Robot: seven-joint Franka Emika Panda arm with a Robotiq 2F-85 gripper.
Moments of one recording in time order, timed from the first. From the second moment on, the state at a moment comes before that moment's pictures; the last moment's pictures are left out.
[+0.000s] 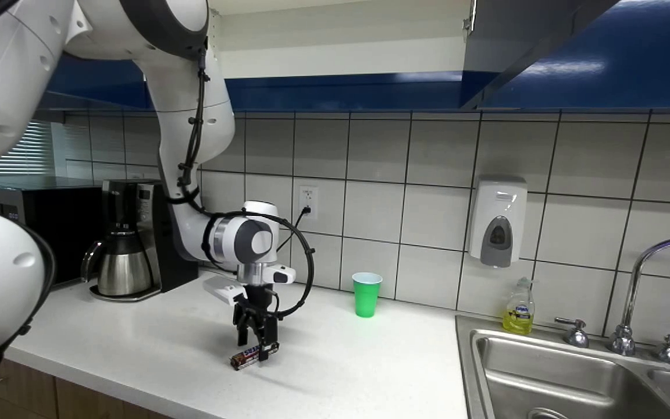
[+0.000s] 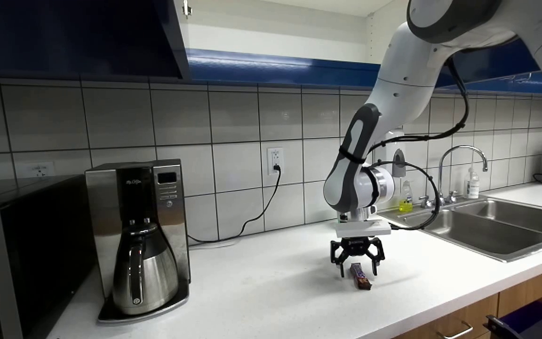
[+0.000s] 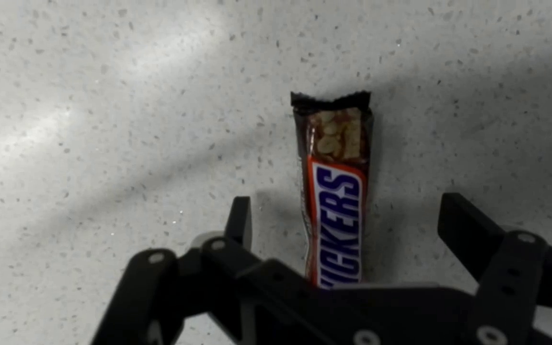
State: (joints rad) arm 0.09 0.45 -0.09 -2.30 0.01 2.63 0.43
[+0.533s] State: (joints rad) arm 0.10 0.46 -0.10 -2.30 0.01 2.63 0.44
